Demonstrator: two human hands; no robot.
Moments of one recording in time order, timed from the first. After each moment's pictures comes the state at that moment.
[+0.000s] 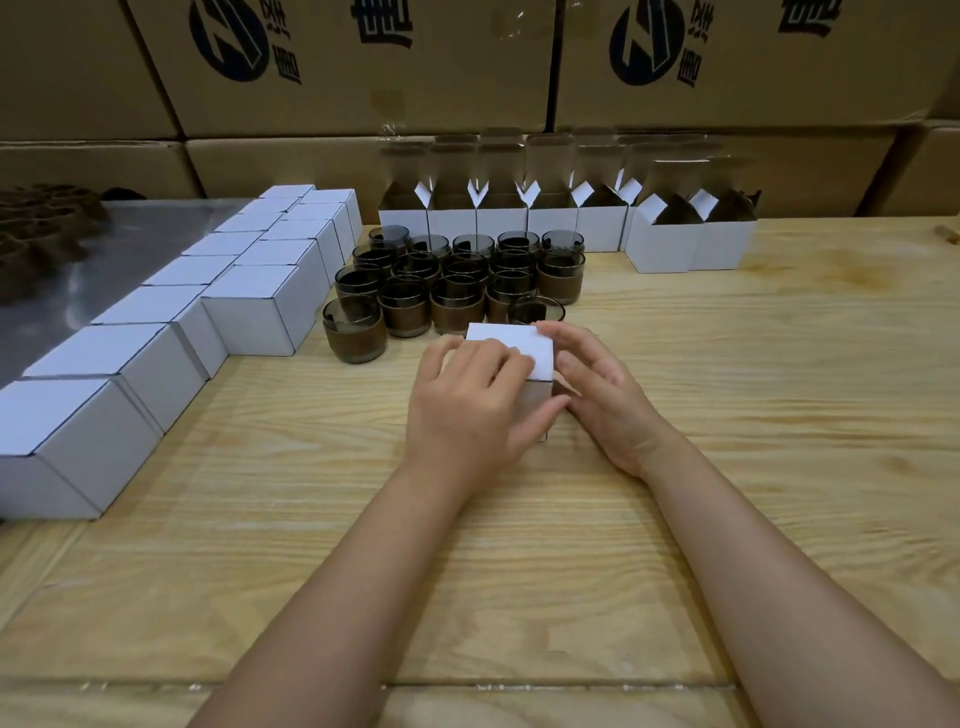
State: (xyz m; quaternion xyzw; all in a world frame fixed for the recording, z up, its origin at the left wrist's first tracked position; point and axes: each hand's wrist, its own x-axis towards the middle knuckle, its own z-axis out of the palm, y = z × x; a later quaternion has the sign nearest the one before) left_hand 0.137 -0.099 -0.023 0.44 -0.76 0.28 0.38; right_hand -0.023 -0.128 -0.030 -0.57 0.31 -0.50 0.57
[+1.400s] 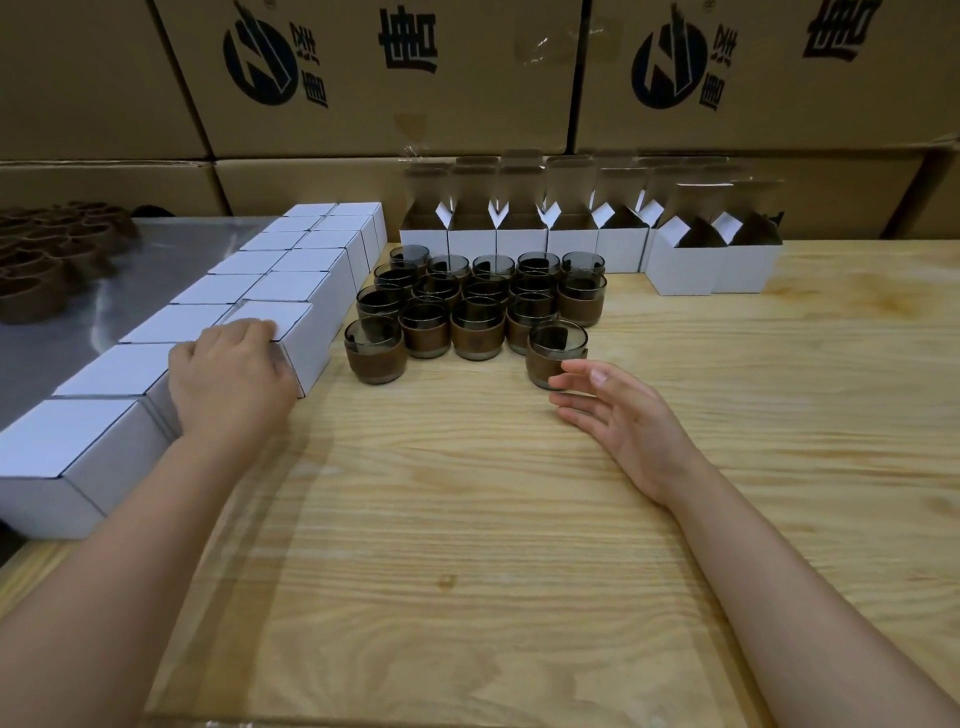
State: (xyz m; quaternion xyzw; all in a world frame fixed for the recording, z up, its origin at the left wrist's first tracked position) left_hand 0.316 -0.138 -0.005 0.76 -0.57 0.18 0.26; right_hand -0.028 -0.142 -0.035 -0.49 0.35 -0.51 0.61
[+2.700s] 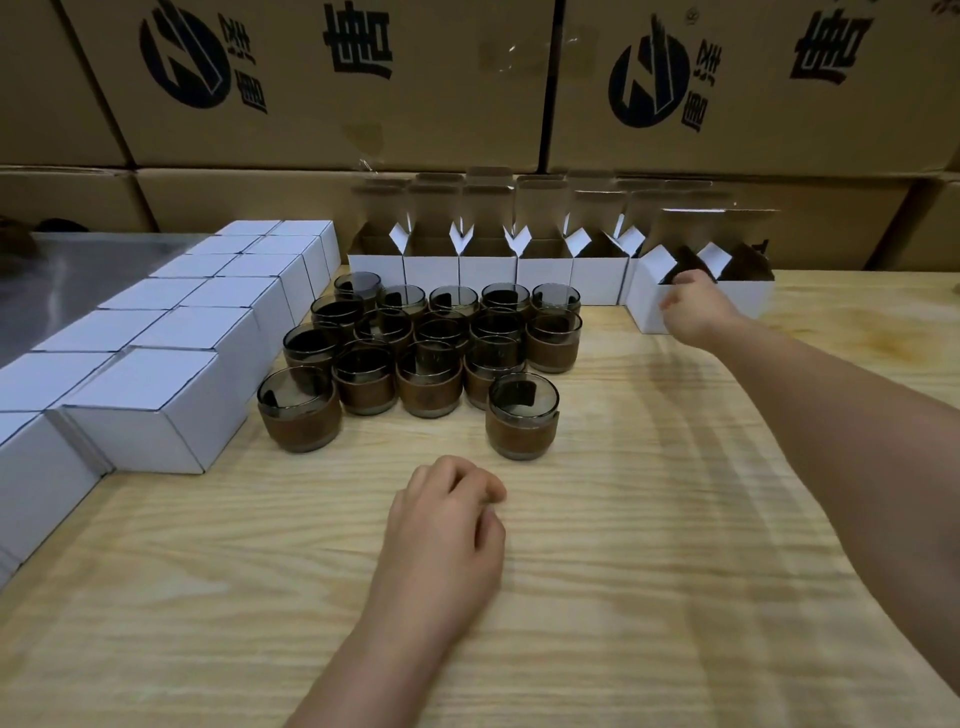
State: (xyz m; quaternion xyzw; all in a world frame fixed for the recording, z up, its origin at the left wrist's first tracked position) left_hand 0.129 -0.131 -0.052 0.59 -0.73 -0.11 0.32; right_hand -0.149 -0.367 0.015 -0.61 0.75 -0.24 0.10
